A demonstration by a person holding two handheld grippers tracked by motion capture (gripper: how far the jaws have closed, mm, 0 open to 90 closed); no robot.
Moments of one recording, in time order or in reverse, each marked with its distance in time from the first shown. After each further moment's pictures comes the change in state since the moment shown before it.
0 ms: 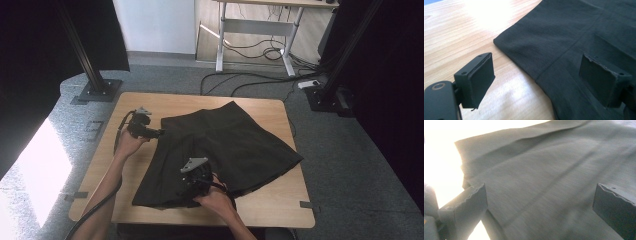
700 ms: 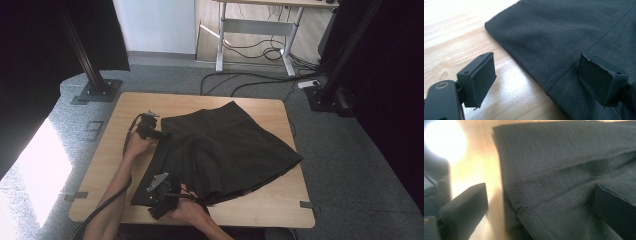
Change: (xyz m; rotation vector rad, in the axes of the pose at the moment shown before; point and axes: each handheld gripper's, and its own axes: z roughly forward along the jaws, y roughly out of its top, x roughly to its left) left arm 0.006 -0.009 0.054 0.091 0.011 -0.053; right arm 0.063 0.016 0.083 0.109 0.109 -0.178
